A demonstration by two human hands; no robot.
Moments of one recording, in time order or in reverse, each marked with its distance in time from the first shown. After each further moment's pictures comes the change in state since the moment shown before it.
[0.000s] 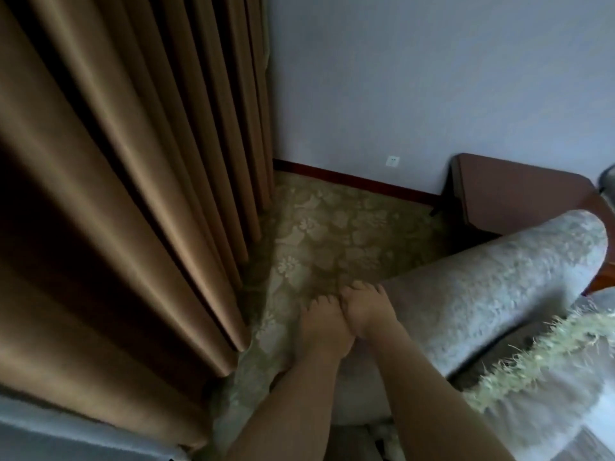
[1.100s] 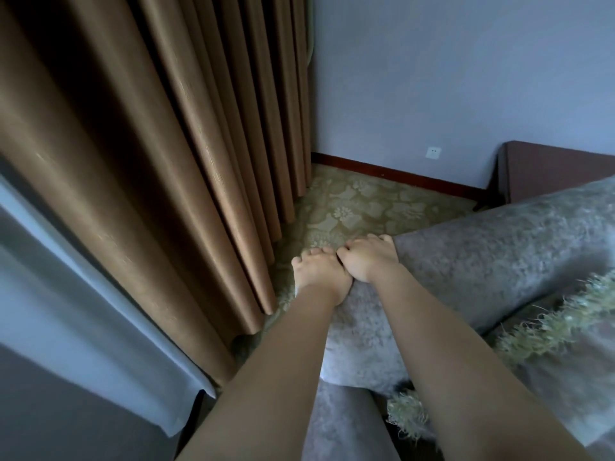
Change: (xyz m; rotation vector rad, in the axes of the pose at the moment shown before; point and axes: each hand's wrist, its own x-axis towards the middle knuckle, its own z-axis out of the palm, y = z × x) left_hand -0.075 -0.004 0.000 0.004 0.171 -0.200; right_hand -0.038 -0.017 0.016 -0.022 0.112 -0.075
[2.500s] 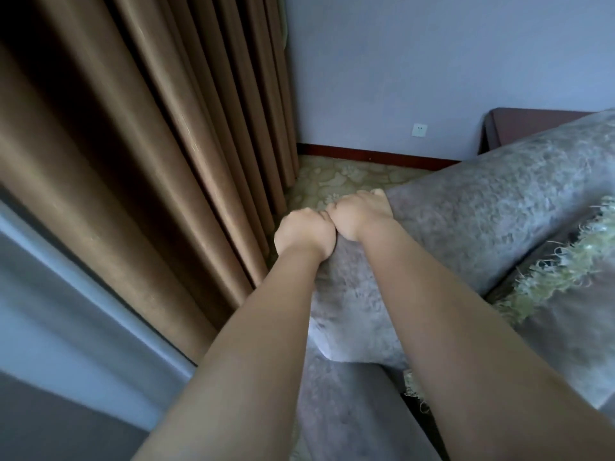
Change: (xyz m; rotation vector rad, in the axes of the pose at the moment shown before) left_hand 0.006 -0.034 0.018 -0.369 0.164 -0.025; right_hand -0.005 -0.024 0.025 -0.041 0.172 -0.006
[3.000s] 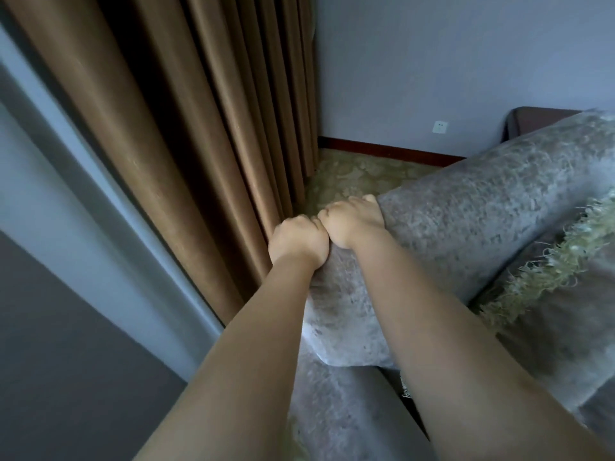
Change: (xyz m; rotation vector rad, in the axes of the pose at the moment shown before) left_hand -0.075 -0.058 -0.030 -0.017 0.036 -0.116; right_hand -0.070 -0.070 0.001 -0.055 -0.027 -0.152
